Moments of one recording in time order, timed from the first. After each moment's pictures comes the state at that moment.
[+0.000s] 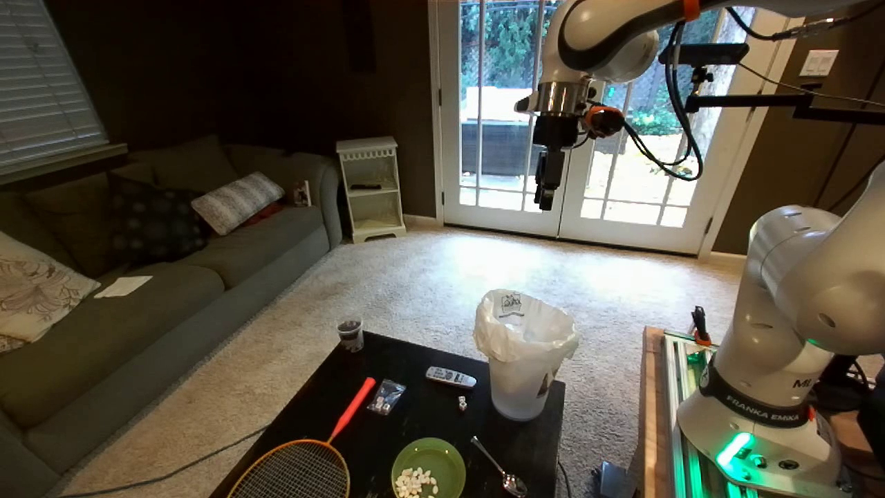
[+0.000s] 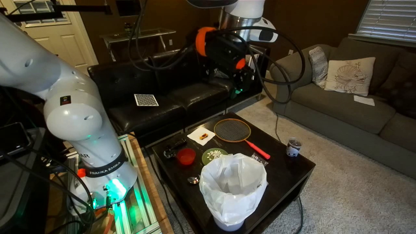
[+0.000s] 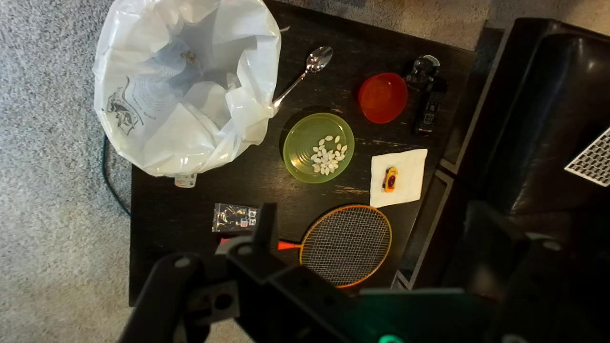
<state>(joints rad) 0.02 -0.49 -0.42 -2.39 0.06 1.86 -0.65</state>
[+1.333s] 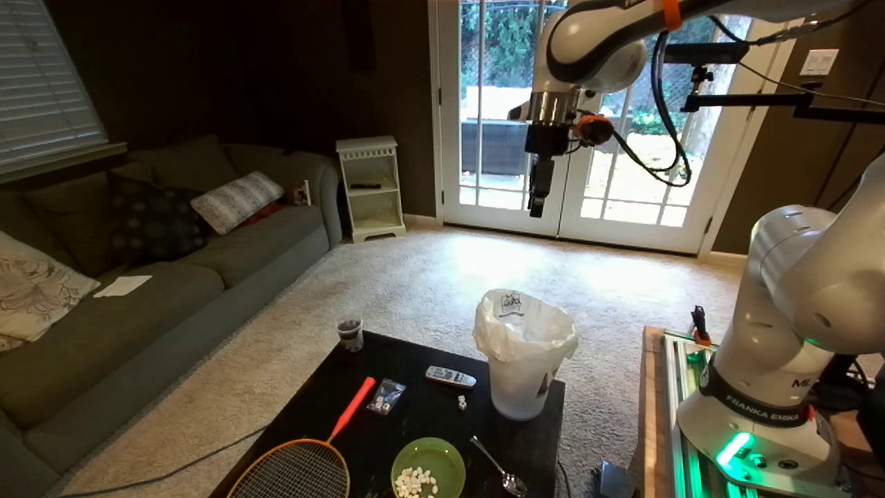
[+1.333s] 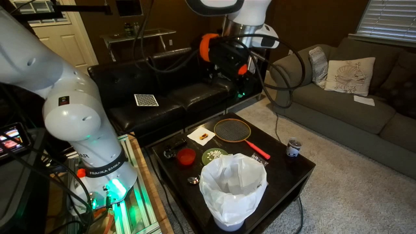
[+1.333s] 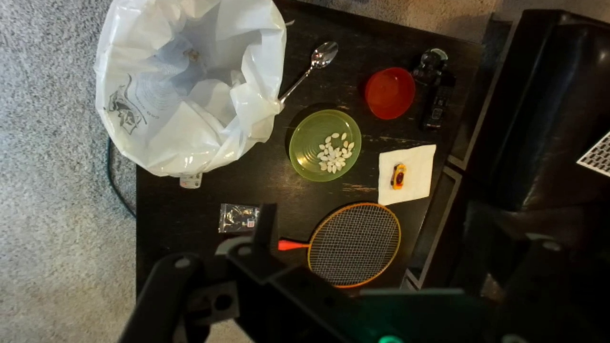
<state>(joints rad) 0.00 -0.43 -0.40 -2.40 0.09 1.92 -0.66</state>
